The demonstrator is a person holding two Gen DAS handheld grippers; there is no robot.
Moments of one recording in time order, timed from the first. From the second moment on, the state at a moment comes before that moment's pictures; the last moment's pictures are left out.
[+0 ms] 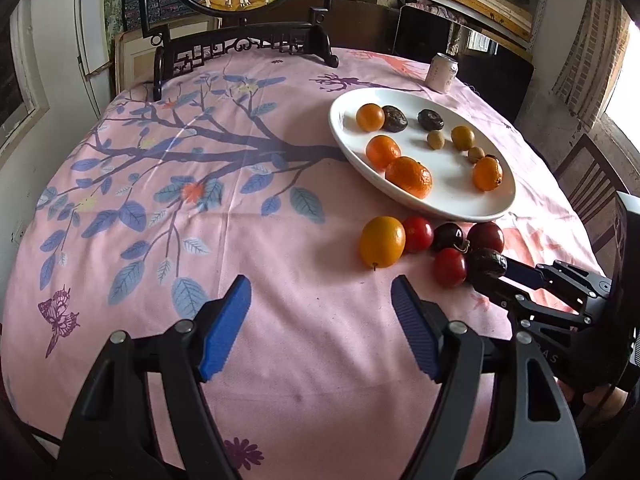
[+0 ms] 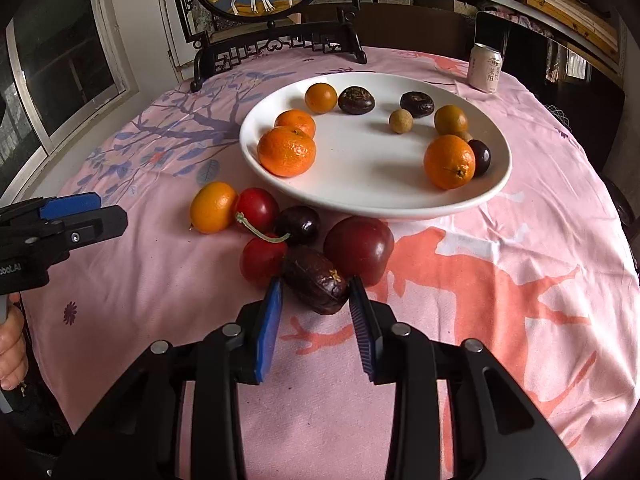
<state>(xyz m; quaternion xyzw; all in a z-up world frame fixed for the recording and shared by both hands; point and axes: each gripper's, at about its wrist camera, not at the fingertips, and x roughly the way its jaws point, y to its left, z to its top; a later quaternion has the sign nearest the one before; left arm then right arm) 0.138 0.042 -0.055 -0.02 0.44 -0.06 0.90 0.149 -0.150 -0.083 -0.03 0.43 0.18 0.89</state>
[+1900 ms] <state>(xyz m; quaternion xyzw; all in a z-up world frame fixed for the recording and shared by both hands) 0.187 -0.003 -0.077 -0.02 0.46 -0.11 0.88 0.117 -0.176 -0.067 0.05 0.43 0.19 0.88</state>
